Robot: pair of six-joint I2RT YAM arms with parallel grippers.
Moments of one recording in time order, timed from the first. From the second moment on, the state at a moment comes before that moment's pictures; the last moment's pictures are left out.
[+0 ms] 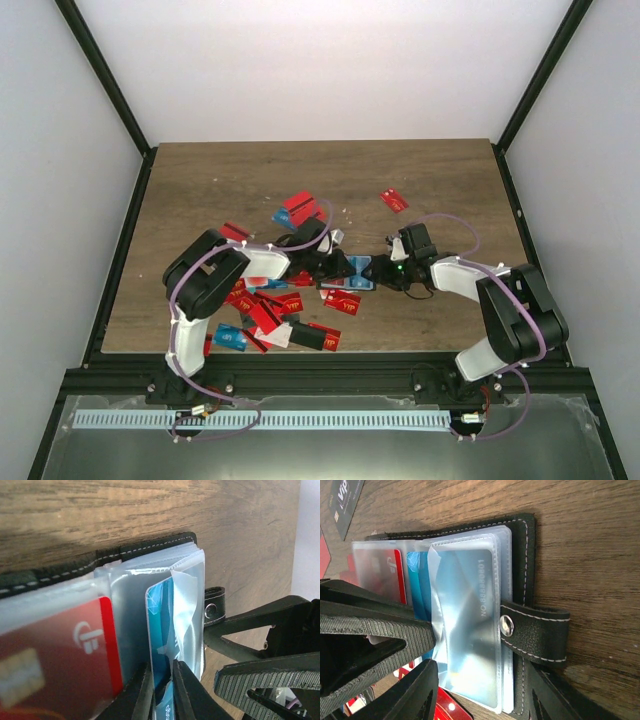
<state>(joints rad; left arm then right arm) -0.73 2.01 1.04 0.17 0.55 -0.87 0.35 1.51 0.63 -0.13 -0.48 0.56</state>
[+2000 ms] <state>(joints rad) -0.77 1.91 1.14 -0.30 0.30 -0.57 0.35 1.53 0.59 0.01 -0.73 0.60</state>
